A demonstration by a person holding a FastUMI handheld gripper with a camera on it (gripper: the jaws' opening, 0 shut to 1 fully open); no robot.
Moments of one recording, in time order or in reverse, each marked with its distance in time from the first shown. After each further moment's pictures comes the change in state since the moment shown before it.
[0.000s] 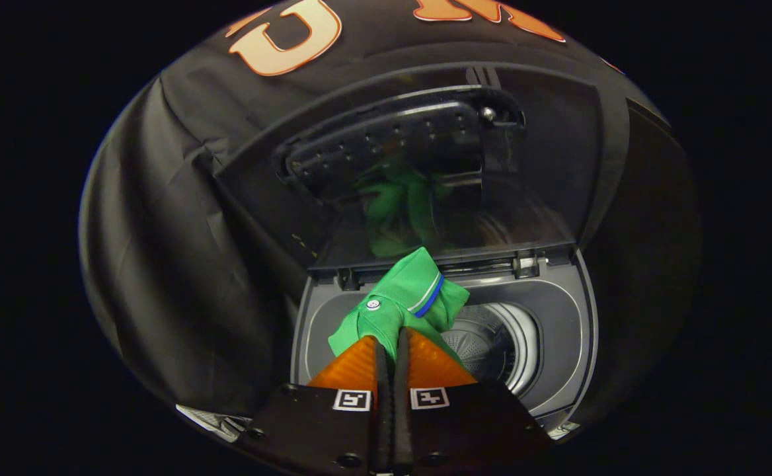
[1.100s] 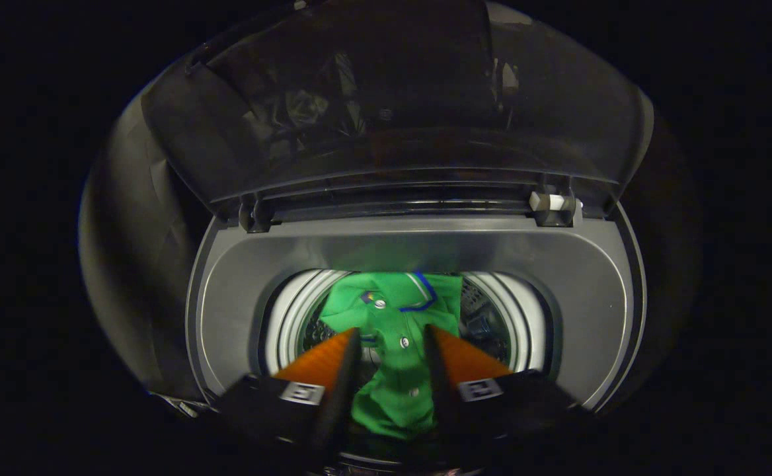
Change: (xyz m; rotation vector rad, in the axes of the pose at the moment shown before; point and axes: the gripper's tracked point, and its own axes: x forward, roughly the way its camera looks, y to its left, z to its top) arm 0.085 -0.061 -0.055 -0.047 0.121 -0.157
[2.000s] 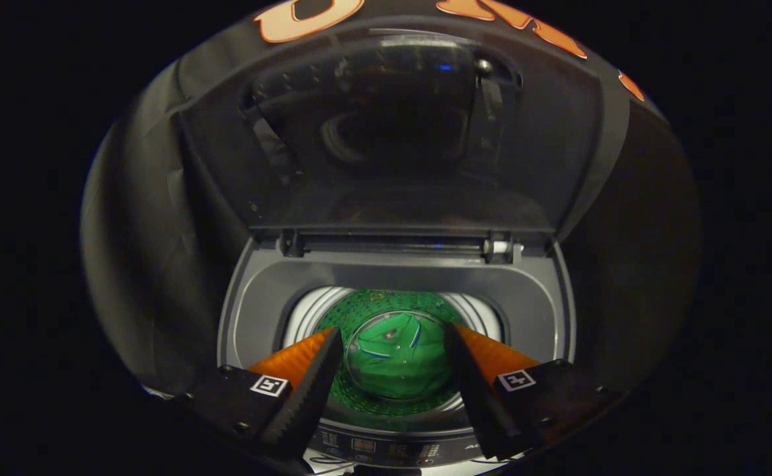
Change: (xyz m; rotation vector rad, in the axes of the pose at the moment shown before) arm -0.090 0.011 0.035 -0.078 -0.147 -0.032
